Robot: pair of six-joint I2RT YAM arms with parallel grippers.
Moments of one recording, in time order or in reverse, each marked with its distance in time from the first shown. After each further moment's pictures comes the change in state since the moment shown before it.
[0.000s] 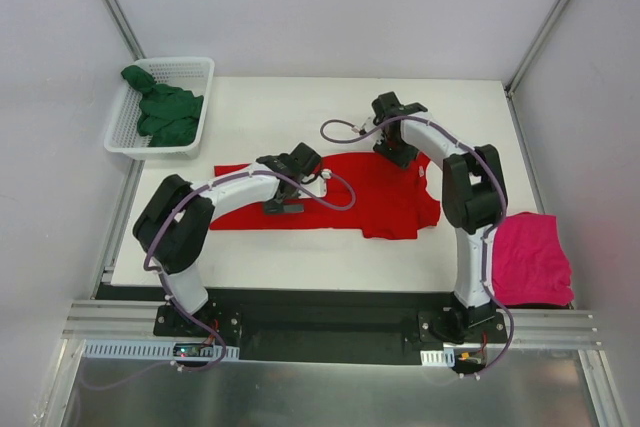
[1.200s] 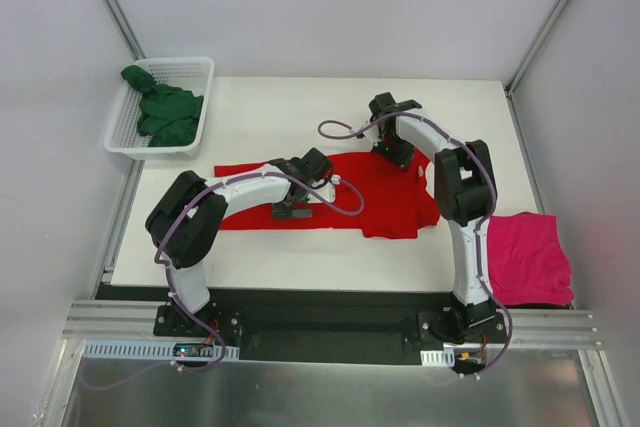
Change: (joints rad) left arm -0.058 0.079 0.043 -0.005 0.018 -0.034; right arm -0.007 0.116 0.114 -0.097 -0.063 0.009
